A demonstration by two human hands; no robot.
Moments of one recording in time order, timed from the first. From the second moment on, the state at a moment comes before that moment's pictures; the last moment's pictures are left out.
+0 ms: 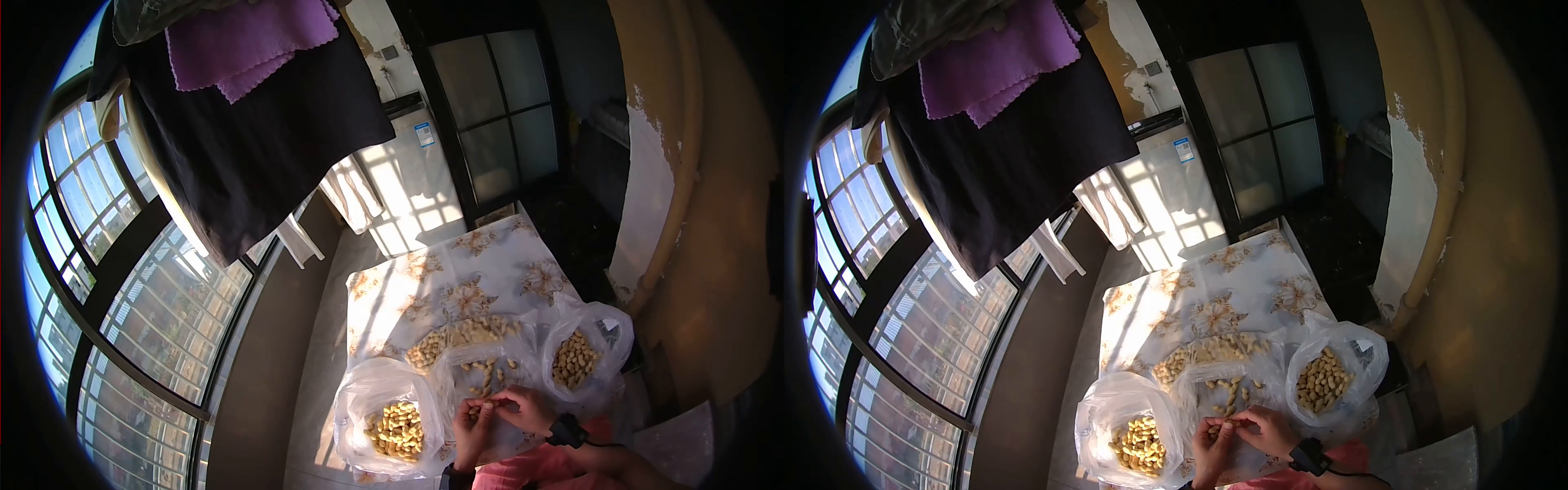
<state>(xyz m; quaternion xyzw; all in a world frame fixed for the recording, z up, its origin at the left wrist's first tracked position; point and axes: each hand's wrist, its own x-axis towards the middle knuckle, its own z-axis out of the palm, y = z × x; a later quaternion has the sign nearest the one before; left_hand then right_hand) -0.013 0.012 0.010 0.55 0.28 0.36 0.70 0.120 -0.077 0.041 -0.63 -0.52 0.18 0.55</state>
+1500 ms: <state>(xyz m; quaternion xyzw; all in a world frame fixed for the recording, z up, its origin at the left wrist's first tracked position) -0.013 0.011 0.014 0.58 0.29 0.35 0.67 0.121 -0.076 0.033 -0.63 -0.52 0.18 0.55</state>
